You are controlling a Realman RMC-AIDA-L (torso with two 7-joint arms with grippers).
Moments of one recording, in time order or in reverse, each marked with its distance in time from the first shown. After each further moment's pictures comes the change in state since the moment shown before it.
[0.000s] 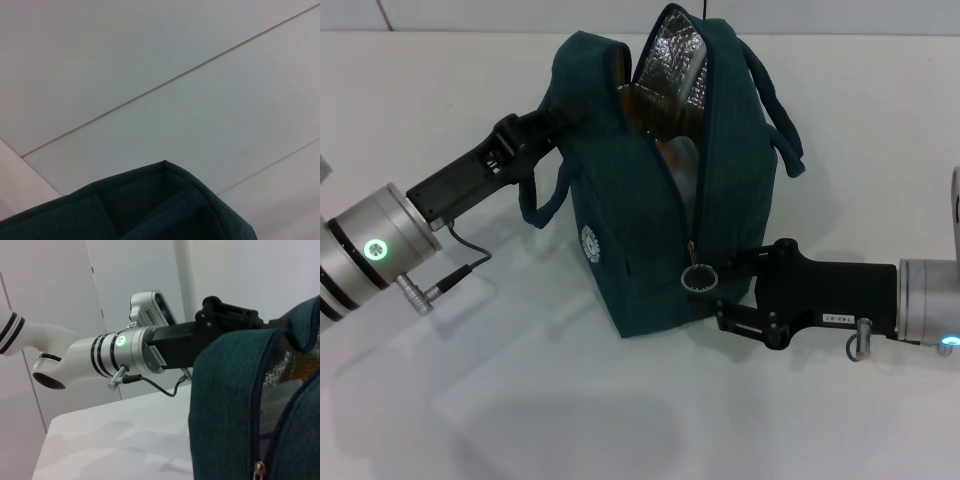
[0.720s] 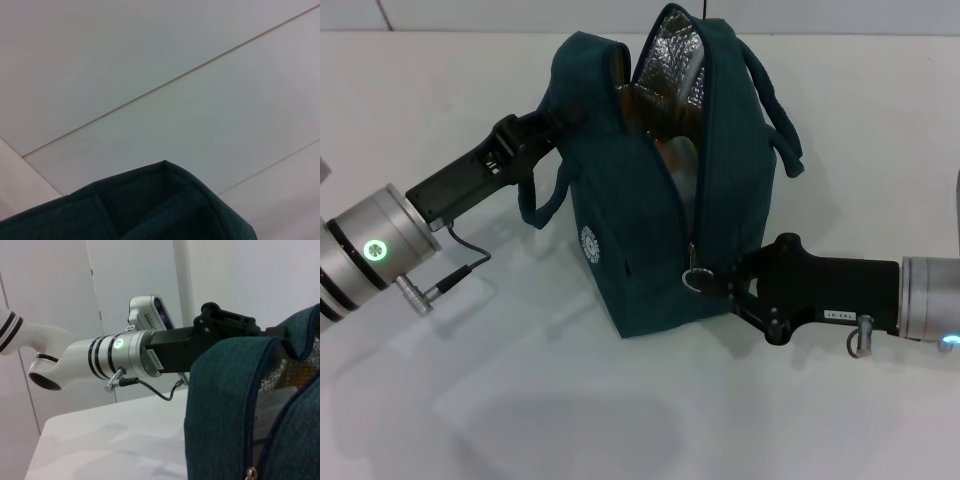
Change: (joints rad) left arm 0.001 0.000 0.000 0.000 -0.001 0.000 0.000; right arm -0.008 0.000 0.000 -0.003 0.020 0.004 -0.037
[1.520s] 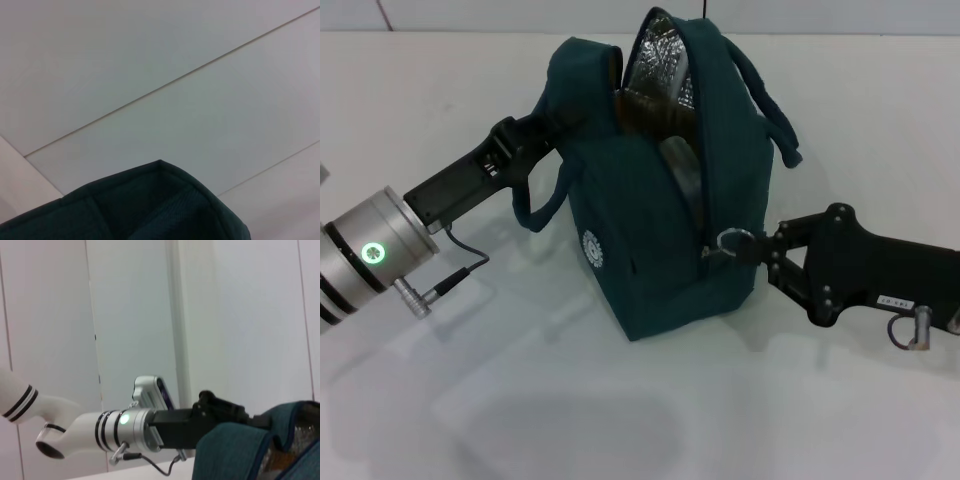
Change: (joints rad) left arm 0.006 0.000 0.000 0.000 -0.001 0.002 0.000; right arm -0.085 -0.011 0.132 -0.024 0.045 -0.194 -0.092
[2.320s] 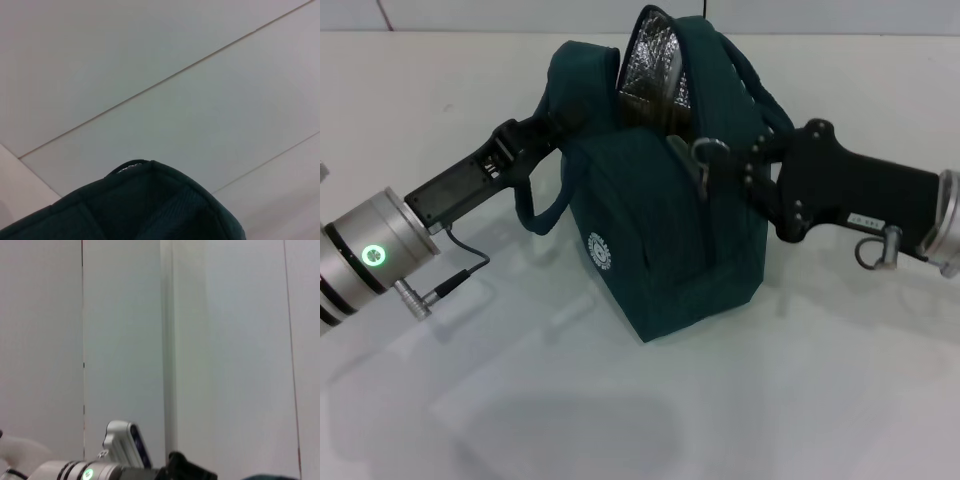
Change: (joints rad) left arm 0.000 0.000 0.000 0.000 0.004 0.012 0.025; right arm 0.102 0.015 0.008 -0.004 0.111 0.041 -0.018
